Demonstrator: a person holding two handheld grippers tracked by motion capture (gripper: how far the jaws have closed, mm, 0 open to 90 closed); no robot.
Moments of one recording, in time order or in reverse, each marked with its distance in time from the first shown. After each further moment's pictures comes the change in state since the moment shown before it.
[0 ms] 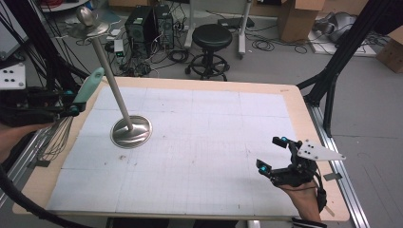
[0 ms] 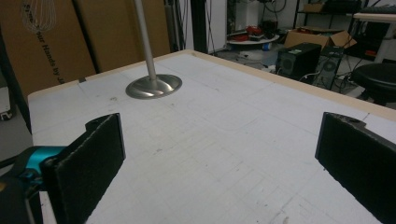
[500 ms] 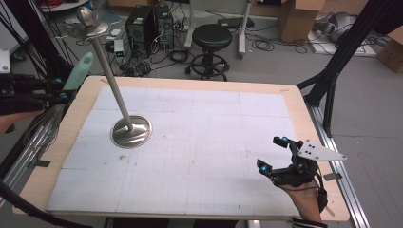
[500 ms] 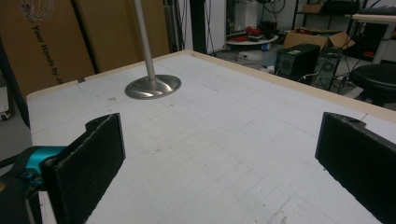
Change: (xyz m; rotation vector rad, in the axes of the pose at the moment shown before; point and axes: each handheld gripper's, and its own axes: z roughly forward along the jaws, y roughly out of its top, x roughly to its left) left arm 0.013 0.018 -0.014 -0.005 0.041 -0.016; right arm 0.000 0.001 -0.001 -0.003 -0.005 -0.005
